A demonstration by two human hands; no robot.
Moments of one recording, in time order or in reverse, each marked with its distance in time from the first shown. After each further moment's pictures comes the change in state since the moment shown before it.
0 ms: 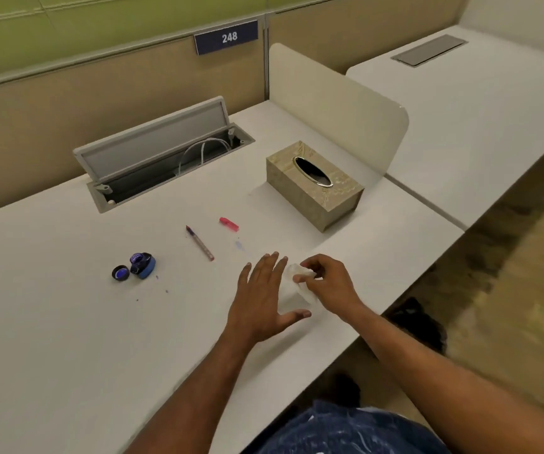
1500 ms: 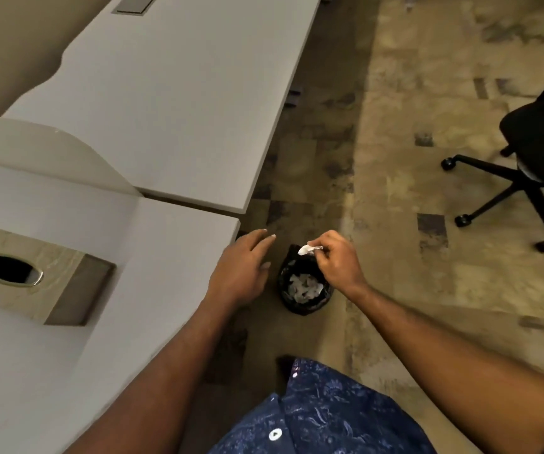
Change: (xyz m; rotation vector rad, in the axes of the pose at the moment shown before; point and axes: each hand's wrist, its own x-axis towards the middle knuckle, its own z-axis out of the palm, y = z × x) left_hand 0.225 0.341 0.122 0.044 -0.259 0.548; right_hand -0.018 0.268 -0.352 -0.212 0.652 0.126
